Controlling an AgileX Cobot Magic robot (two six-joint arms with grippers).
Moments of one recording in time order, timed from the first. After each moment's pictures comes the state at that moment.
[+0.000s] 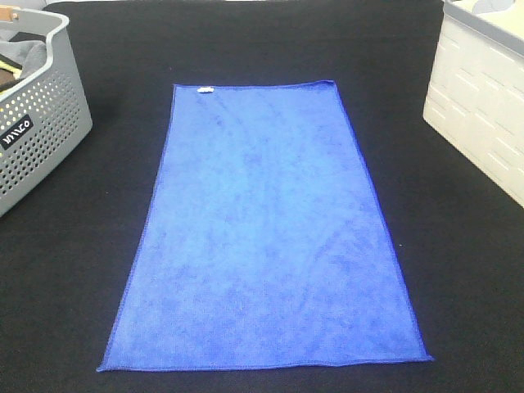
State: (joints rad) left arm 0.00 0.00 -0.50 -0.12 1.05 0.17; right arm -0.04 -0.01 -0.51 0.16 1.08 -0.17
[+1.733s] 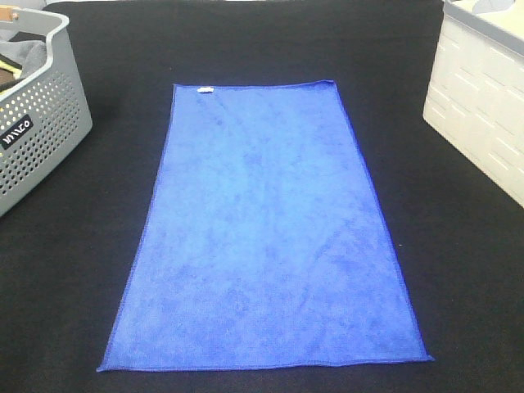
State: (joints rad) left arm 0.00 0.49 -0.50 -0.49 0.79 0.04; right arm -0.04 0.55 -0.54 0.30 0.92 -0.04
